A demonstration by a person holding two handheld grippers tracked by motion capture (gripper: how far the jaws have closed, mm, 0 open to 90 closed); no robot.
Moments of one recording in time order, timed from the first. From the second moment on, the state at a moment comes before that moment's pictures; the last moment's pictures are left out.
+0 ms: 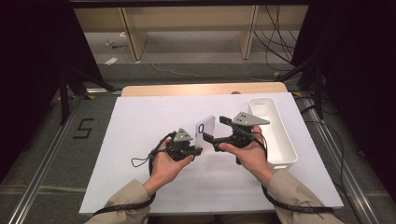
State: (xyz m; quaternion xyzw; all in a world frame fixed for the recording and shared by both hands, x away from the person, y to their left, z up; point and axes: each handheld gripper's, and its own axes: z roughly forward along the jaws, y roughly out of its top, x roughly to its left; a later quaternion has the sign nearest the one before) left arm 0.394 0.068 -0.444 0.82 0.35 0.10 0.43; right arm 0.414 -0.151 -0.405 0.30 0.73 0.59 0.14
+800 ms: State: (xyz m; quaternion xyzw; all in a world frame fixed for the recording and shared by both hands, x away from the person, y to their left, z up) left arm 0.392 0.060 -0.445 0.82 0.35 0.10 0.44; right arm 0.417 -0.137 -0.409 0.33 0.72 0.59 0.17
